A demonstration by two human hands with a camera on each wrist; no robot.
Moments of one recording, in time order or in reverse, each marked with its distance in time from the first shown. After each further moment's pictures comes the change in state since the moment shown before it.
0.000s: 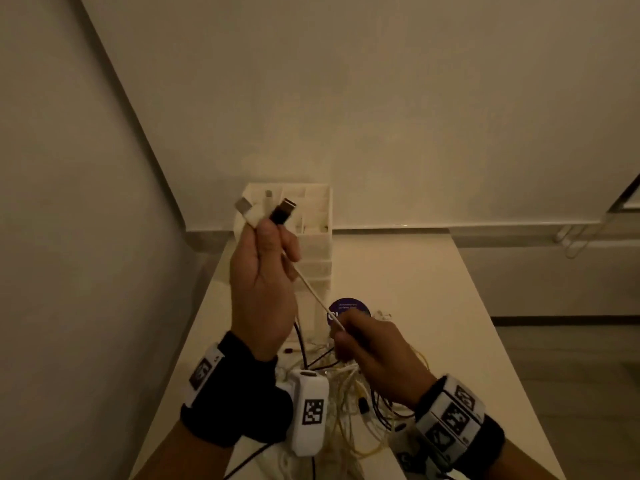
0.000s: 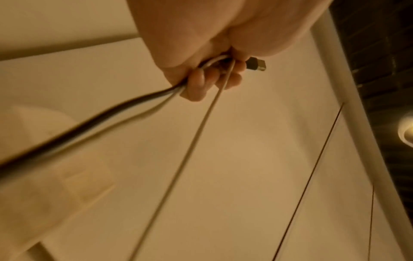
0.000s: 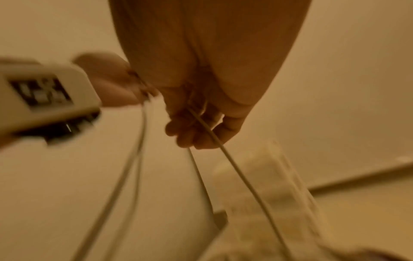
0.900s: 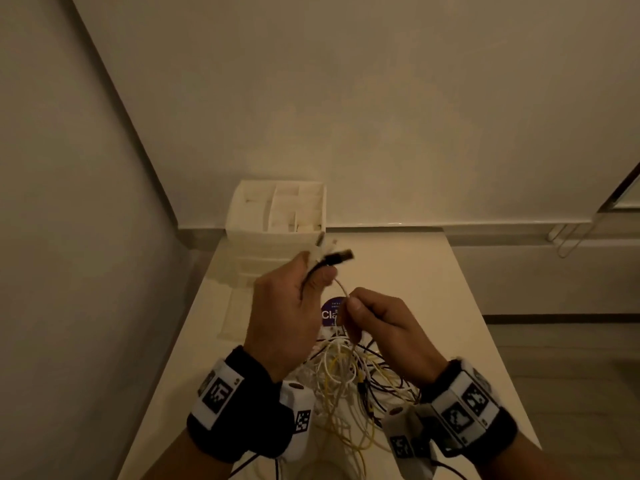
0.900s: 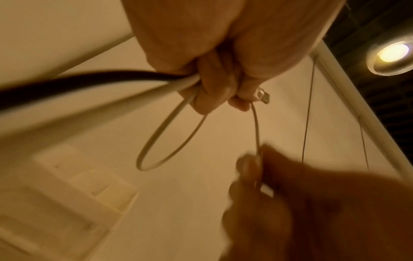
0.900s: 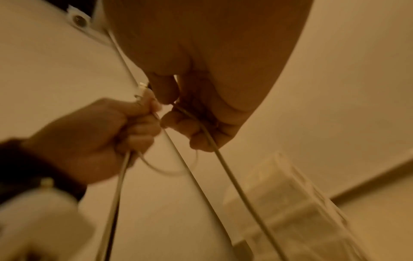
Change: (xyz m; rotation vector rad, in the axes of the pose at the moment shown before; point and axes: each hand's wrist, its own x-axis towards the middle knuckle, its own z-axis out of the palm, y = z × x) left_hand -0.022 -0.021 0.008 0.508 -0.246 0.190; right_hand 0.010 -0.019 -0.031 0.275 0.031 0.033
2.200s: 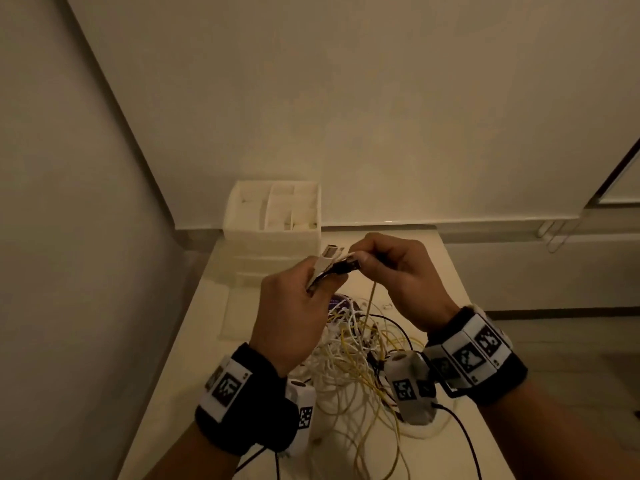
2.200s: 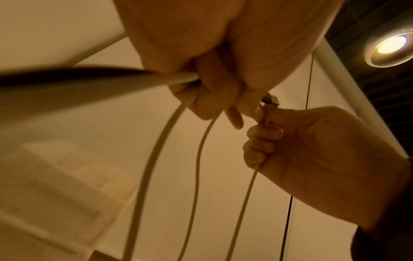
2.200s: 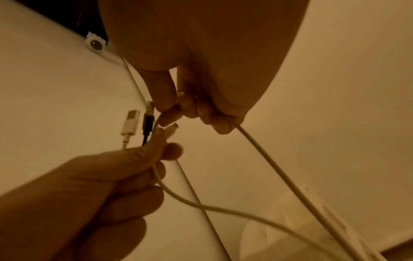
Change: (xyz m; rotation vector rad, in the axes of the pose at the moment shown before) left_hand -0.012 0.004 0.000 -0.035 -0.053 -0.087; right_hand 0.024 -0.033 -0.022 0.039 0.149 -0.153
